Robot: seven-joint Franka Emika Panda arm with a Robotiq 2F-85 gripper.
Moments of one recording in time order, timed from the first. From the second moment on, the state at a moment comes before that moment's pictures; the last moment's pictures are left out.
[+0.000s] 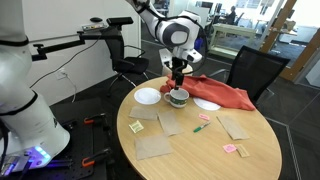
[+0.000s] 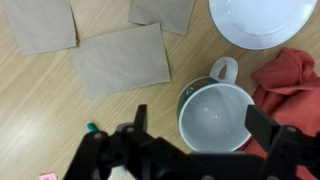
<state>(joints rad) 0.05 0.32 0.03 -2.01 0.04 2.31 0.36</state>
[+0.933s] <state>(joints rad) 0.08 0.47 0.00 -2.01 0.04 2.56 0.36</state>
